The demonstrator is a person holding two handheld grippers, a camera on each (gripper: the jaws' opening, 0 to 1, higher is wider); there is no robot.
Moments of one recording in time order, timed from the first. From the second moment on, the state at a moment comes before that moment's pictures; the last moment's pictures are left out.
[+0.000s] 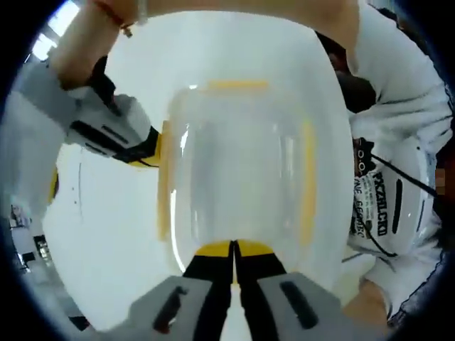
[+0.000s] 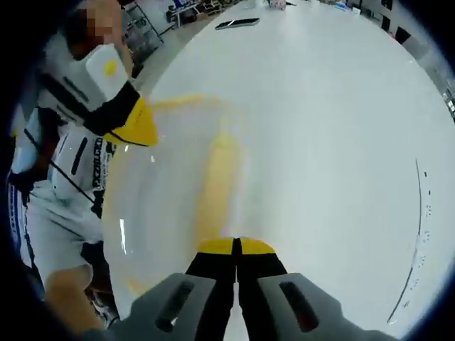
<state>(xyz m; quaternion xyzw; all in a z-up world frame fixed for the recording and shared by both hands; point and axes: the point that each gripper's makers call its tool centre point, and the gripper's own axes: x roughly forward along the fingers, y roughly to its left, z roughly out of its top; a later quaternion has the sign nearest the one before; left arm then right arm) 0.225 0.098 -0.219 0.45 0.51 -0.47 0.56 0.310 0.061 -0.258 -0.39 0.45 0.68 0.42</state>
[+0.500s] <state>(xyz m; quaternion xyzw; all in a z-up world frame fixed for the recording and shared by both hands) 0.222 0.095 -0.216 0.44 0.53 -0.46 0.56 0.312 0.059 -0.262 -0.37 0.50 0.68 0.39</state>
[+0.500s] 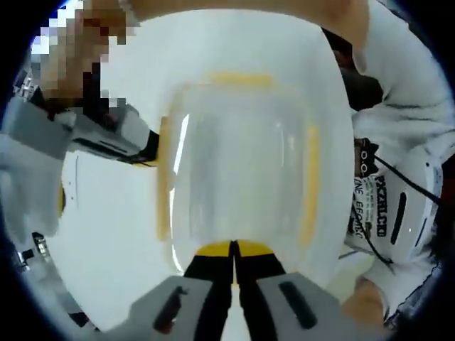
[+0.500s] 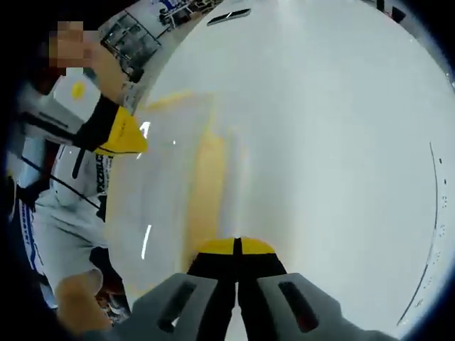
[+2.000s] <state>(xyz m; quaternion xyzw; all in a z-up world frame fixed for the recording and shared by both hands) 0.224 0.095 -0.216 0.40 0.50 -0.46 0.61 0.302 0.109 -0.278 -0.33 0.47 0.68 0.46</state>
